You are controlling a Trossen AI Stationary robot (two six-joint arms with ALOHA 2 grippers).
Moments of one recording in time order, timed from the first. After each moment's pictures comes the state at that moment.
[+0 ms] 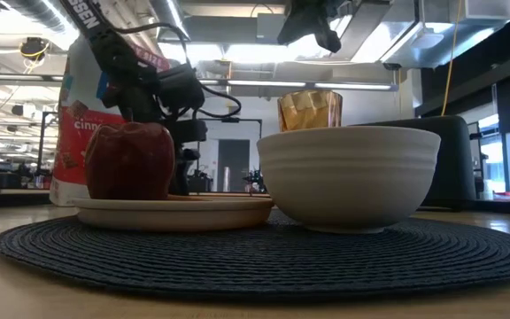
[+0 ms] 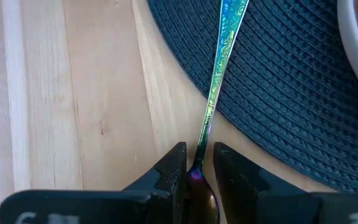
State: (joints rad) left arm 0.36 1.66 0.74 -0.17 0.12 0.54; right arm -0.27 1.58 1.66 -0.79 -0.15 0.47
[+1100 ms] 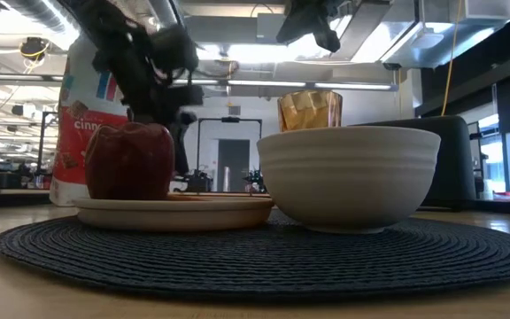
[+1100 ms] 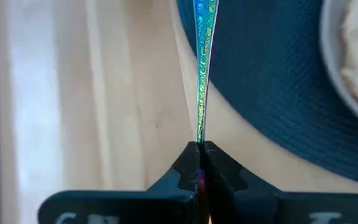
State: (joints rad) left arm 0.30 1.47 0.79 -0.32 -0.06 0.54; right arm -0.28 1.58 1.66 -0.79 -0.18 0.46
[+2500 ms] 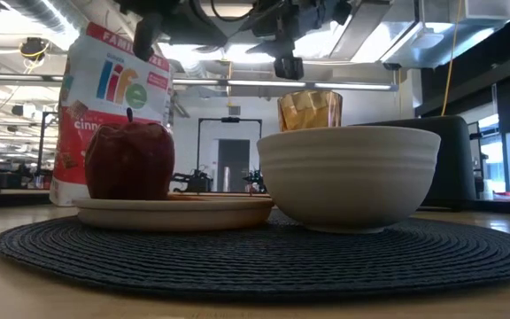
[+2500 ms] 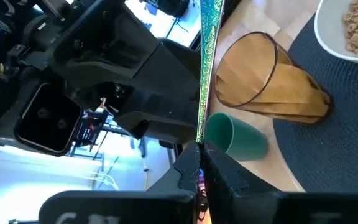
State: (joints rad) left arm -0.03 1.19 0.87 -0.05 -0.37 0.98; right arm -0.27 1.78 1.66 -0.62 -0.68 0.54
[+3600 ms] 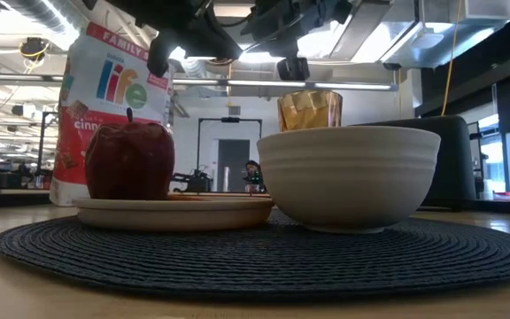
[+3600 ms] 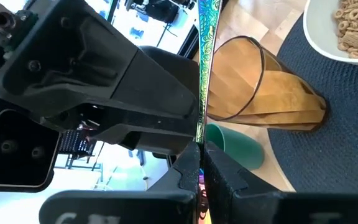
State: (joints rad) left arm -0.03 1.30 0.87 0.04 -0.33 1.03; right arm -0.25 1.79 1.66 -0.65 -0.68 0.63
